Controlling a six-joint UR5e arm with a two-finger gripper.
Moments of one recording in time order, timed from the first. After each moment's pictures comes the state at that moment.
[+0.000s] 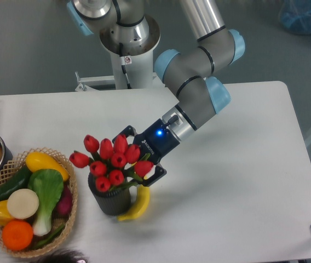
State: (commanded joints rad) arm 2.58 -1.93 -1.82 -0.93 0.37 1.47
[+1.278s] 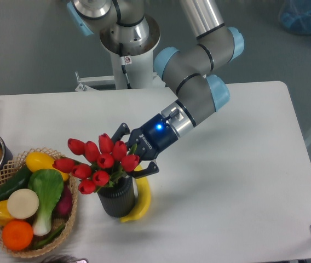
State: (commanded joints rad) arm 2.58 -1.88 -1.84 -0.93 0.23 1.43
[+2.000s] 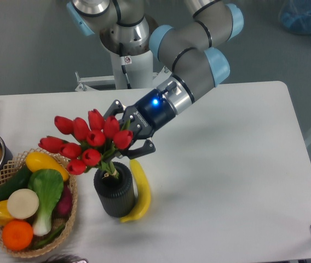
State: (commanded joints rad) arm 2.58 -1.76 -1.83 -0.93 0.17 1.31
